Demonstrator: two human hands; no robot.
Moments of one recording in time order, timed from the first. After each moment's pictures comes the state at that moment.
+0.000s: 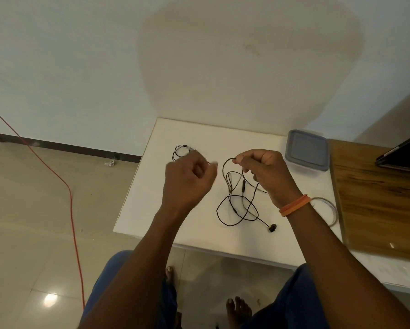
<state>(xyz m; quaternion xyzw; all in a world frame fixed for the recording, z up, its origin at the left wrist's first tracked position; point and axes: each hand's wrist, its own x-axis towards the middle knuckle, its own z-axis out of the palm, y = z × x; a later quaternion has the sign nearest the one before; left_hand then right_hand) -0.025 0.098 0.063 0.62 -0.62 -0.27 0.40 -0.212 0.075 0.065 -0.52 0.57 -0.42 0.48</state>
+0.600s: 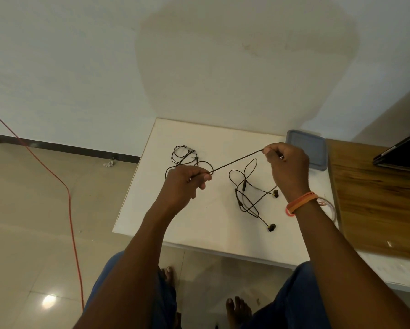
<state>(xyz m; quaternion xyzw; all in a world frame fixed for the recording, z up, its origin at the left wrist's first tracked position) -0.004 0.084 0.031 0.59 -0.59 -0.45 0.30 -0.243 0.062 0.051 -0.56 0.69 -0.40 0.20</state>
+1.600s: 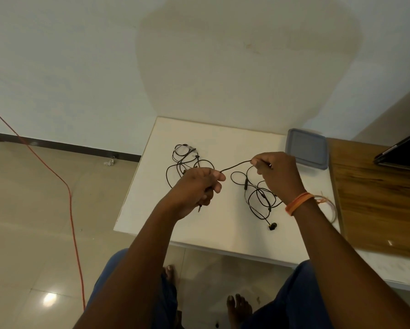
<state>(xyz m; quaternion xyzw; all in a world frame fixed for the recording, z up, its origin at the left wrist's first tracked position) -0.020 0.089 0.037 0.47 -0.44 -0.70 0.30 -0.241 0.066 0.035 -0.65 0.67 -0.28 0.23</state>
